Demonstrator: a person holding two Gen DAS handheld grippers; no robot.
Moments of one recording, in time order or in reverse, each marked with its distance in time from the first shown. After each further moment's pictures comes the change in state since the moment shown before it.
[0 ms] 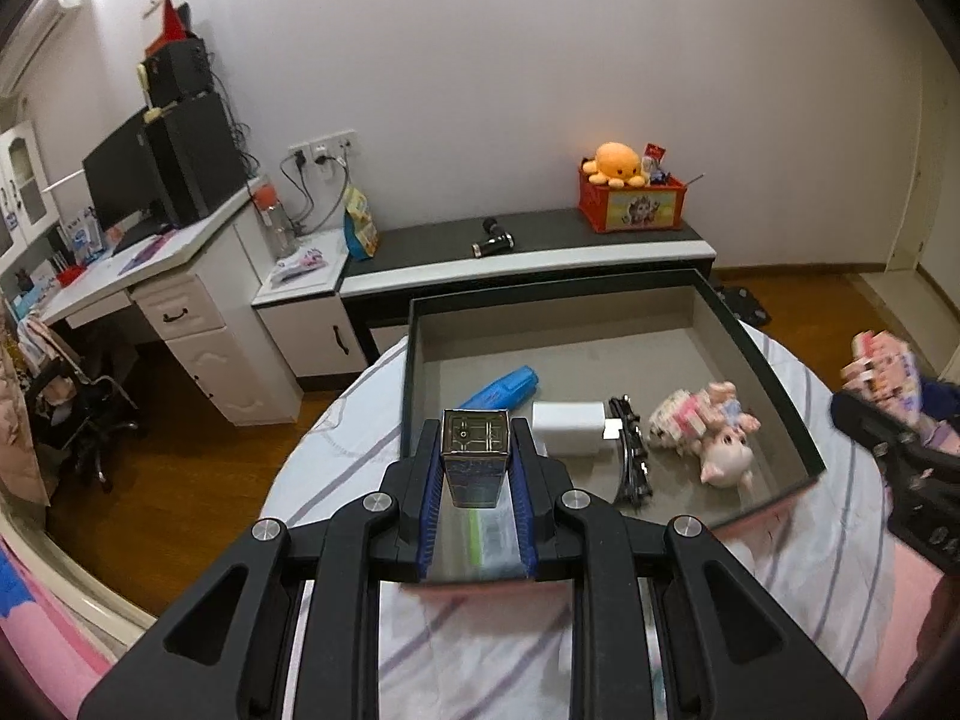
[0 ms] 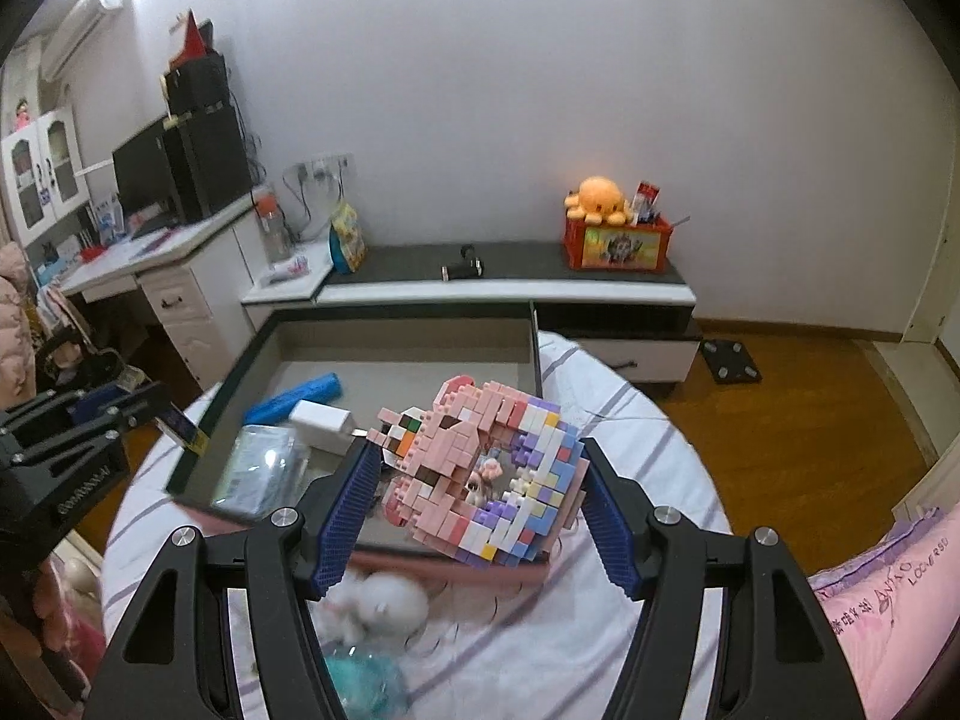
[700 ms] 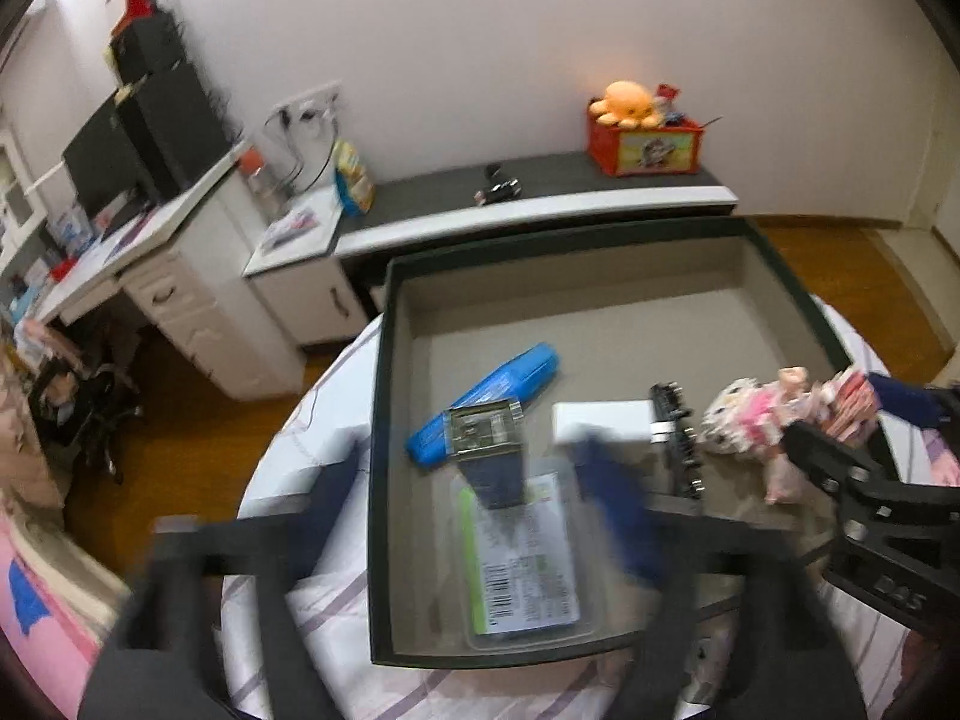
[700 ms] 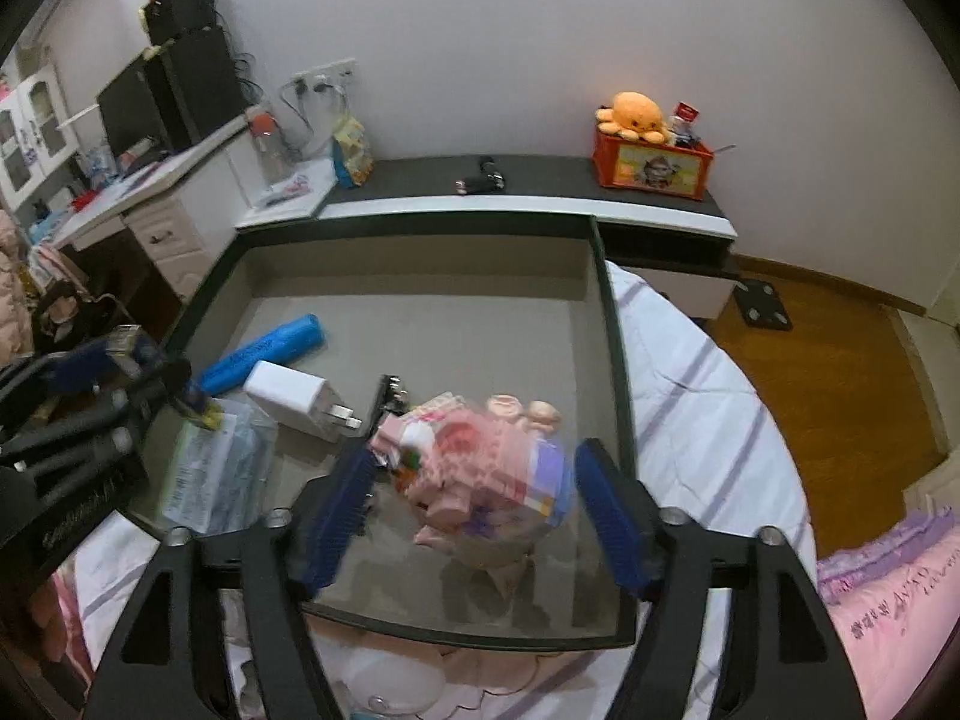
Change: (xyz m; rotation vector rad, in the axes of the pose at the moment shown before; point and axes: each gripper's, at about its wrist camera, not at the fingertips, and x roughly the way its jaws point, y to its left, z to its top) left arm 0.073 -0.002 0.010 0.025 0.133 0.040; right arm 0.092 0.008 0.010 -0.013 0.203 0.013
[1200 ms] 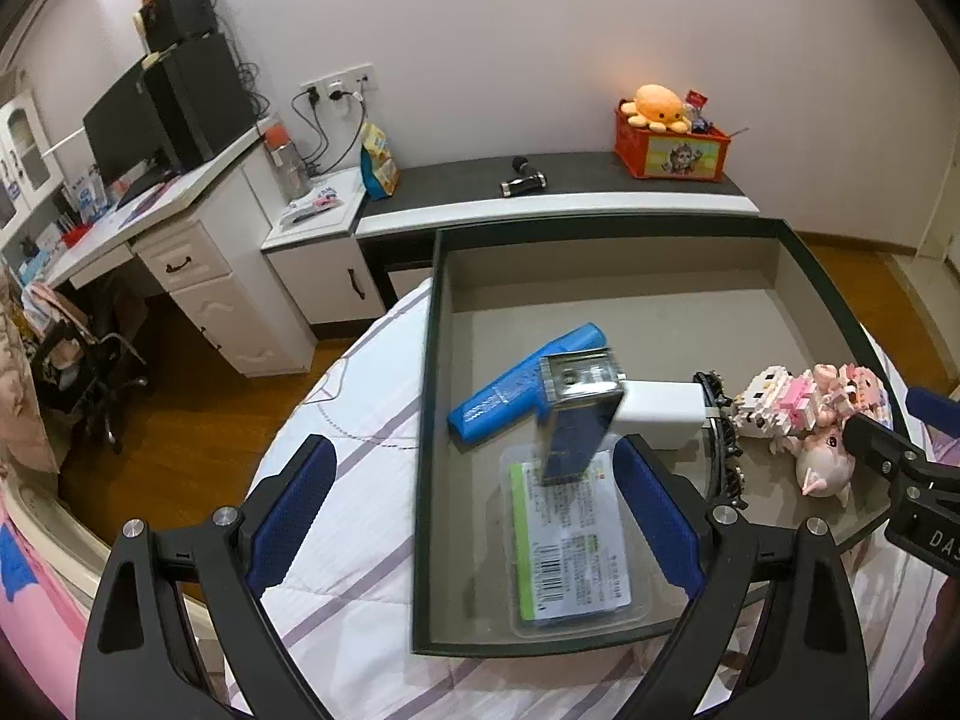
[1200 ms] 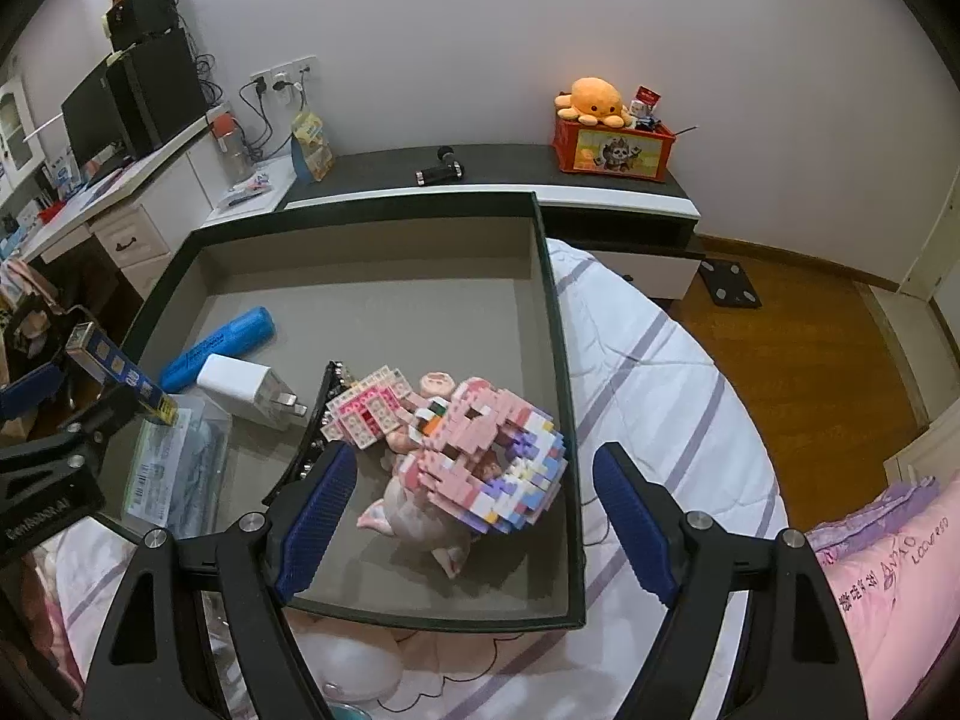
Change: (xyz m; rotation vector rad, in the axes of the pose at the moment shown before) left arm 0.001 0.023 -0.018 -0.061 0.005 0.013; right arm 0.002 -0.017 -0.005 0.049 0.025 -0.055
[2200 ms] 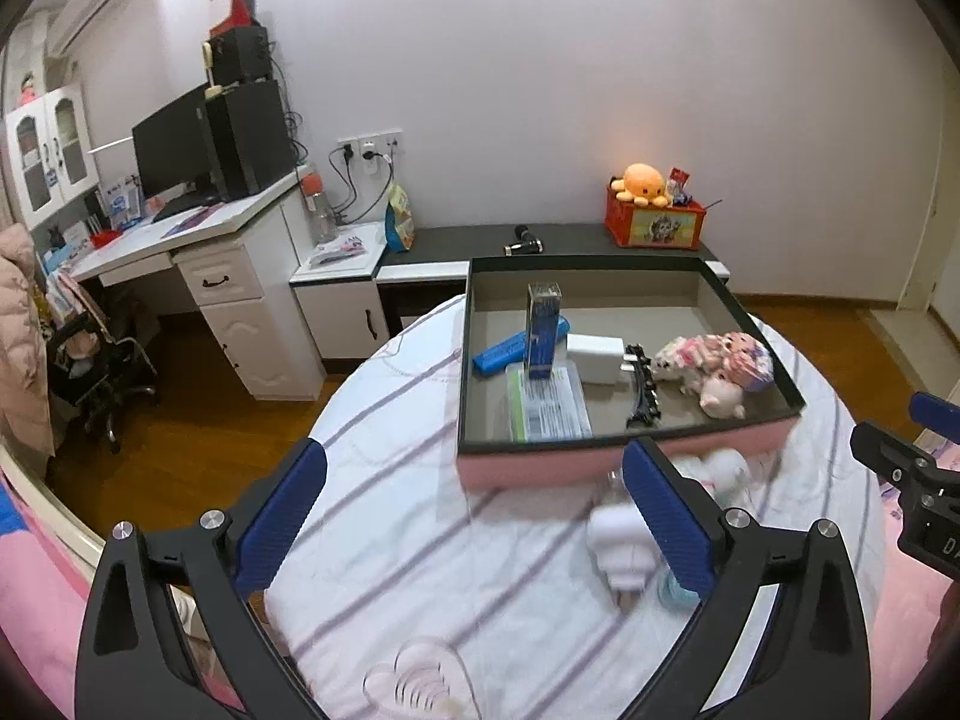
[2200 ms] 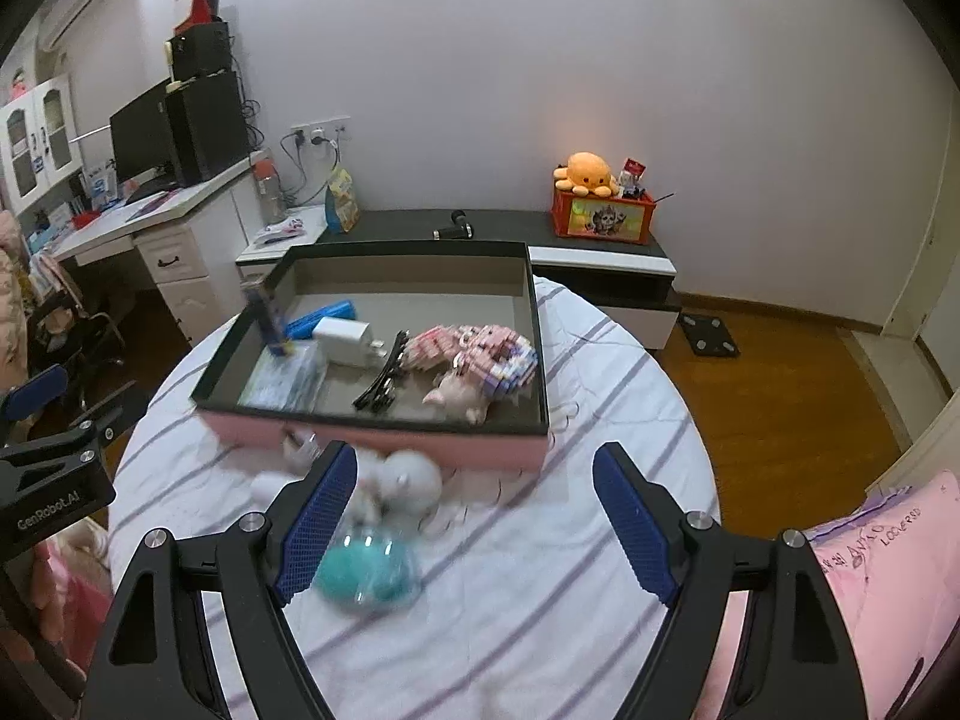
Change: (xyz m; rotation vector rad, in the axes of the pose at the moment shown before) left arm -0.143 0.020 -0.091 -0.065 -0.191 -0.022; right arm -0.141 0.016 -0.089 -0.051 -0.188 -0.005
